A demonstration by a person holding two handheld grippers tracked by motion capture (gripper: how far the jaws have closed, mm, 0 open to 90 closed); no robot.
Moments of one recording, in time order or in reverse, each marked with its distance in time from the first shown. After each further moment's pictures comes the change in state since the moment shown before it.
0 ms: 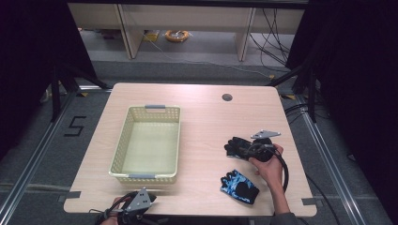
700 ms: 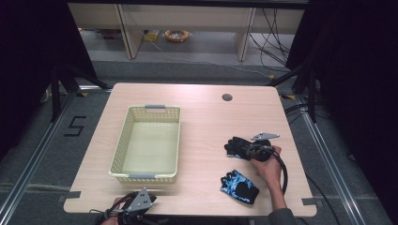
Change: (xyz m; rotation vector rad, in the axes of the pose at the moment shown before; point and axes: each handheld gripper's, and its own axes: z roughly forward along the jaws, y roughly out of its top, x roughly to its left) left arm 0.000 0.000 0.000 0.019 -0.002 0.008; right arm -0.007 -0.012 0.017 0.012 0.028 0.049
